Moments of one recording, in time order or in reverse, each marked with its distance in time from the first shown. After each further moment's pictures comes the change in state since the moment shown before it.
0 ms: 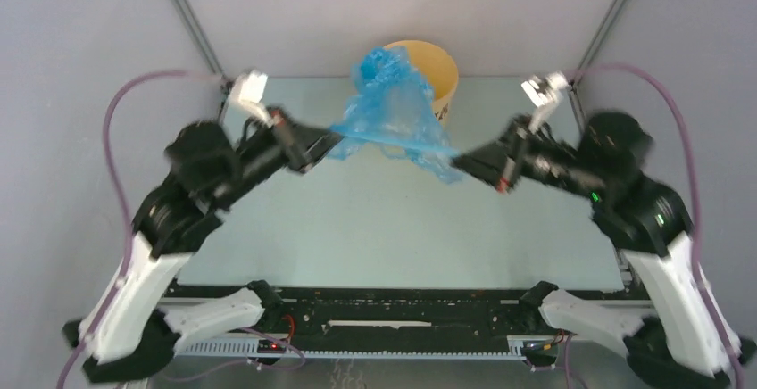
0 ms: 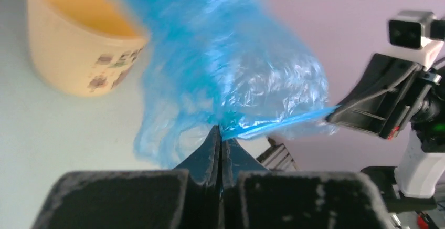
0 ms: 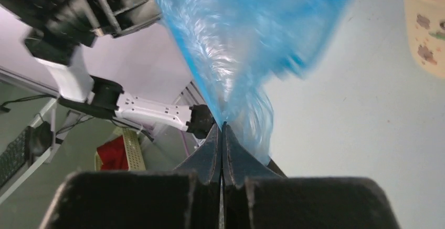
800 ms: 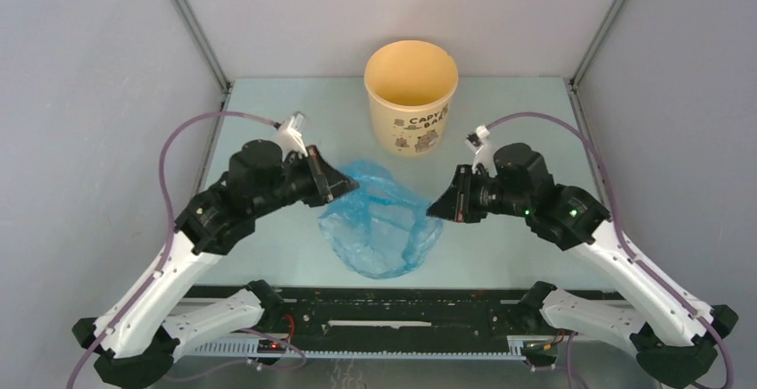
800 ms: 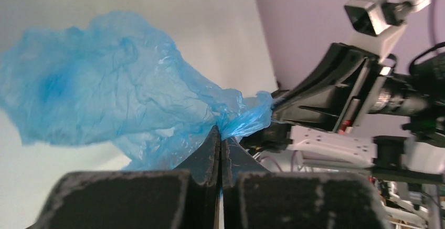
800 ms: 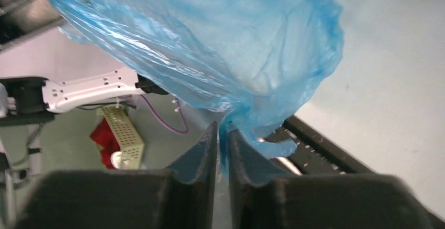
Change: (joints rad) left arm 0.047 -0.216 -0.478 -0.061 0.093 -0.220; right arm 0.133 -0.167 -0.598 0.071 0.117 0.228
